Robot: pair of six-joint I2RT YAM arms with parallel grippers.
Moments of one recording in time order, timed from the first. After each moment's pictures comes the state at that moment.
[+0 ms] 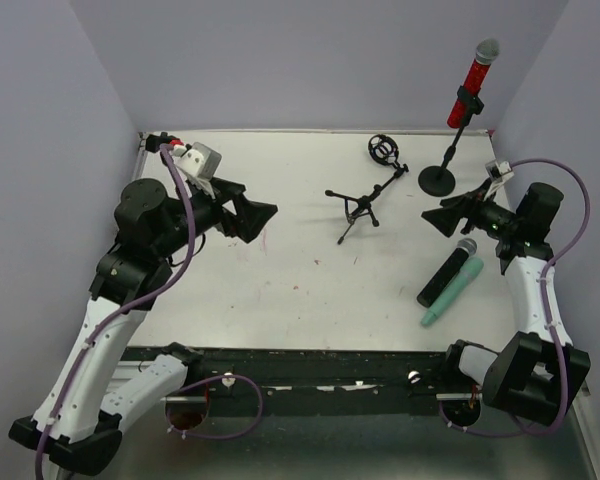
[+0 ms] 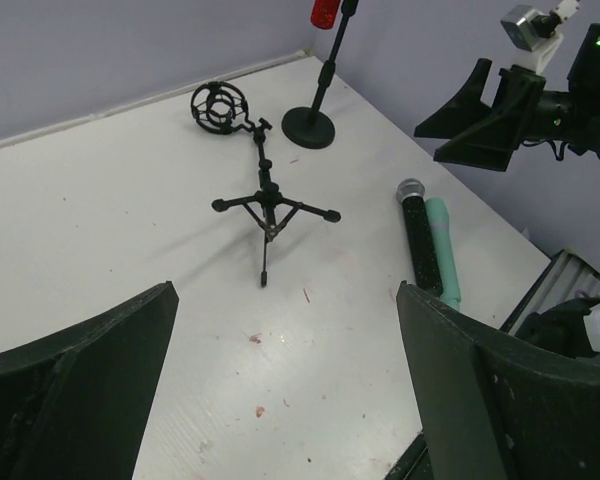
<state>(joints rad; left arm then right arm) -0.42 0.84 1.22 -0.44 0.38 -0.25 -0.35 1.13 0.80 -0.02 -1.12 0.04</state>
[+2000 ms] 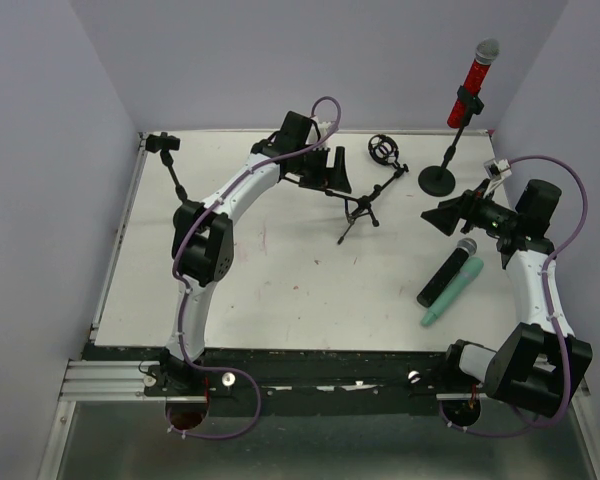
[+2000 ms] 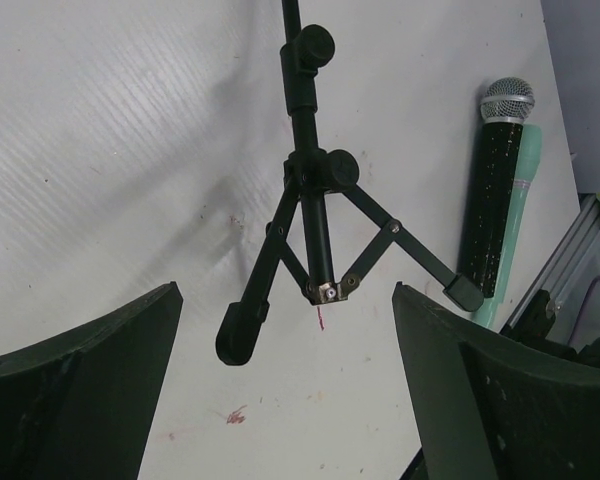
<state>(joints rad) -0.49 2.19 2.01 -0.59 0.57 -0.34 -0.35 1.17 0.83 -0.10 -1.14 0.02</state>
